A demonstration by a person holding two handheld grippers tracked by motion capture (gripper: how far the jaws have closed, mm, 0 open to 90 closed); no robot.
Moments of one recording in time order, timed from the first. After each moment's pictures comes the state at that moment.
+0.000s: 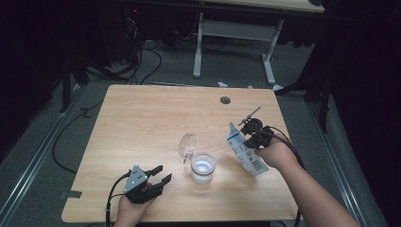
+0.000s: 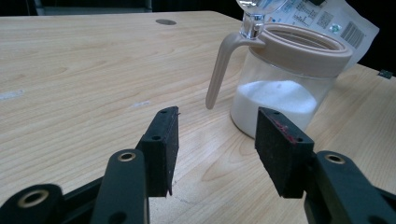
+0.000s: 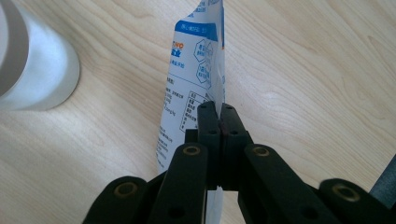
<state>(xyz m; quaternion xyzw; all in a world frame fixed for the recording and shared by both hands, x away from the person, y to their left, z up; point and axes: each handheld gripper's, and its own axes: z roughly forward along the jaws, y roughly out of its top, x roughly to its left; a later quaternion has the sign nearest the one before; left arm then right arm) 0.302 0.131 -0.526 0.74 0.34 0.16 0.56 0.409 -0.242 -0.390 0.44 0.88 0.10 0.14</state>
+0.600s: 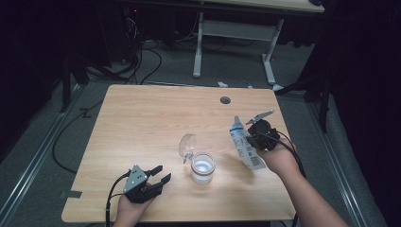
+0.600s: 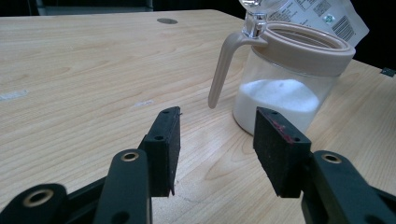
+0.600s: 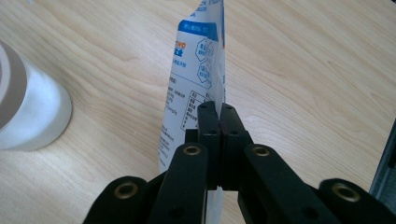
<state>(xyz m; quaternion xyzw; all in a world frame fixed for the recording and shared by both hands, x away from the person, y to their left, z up) 0.302 0.133 -0.525 0.74 0.34 0.16 0.56 0.392 -0.257 -0.388 0.46 0.85 0.18 0.20</state>
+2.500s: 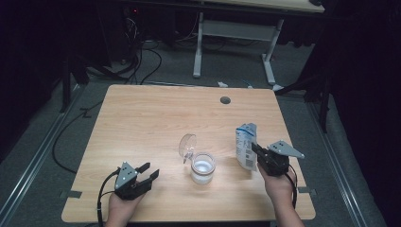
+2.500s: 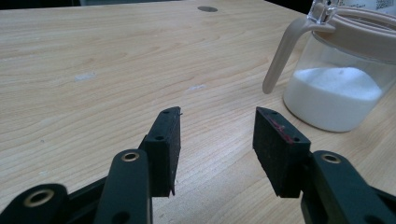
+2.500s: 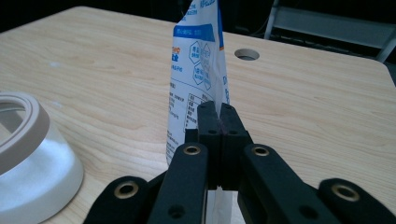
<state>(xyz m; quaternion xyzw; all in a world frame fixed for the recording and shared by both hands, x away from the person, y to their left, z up) 0.310 0.160 -0.525 0.74 0.38 0.20 0.52 0.327 -0.292 -0.450 0.48 0.70 0.43 0.30</state>
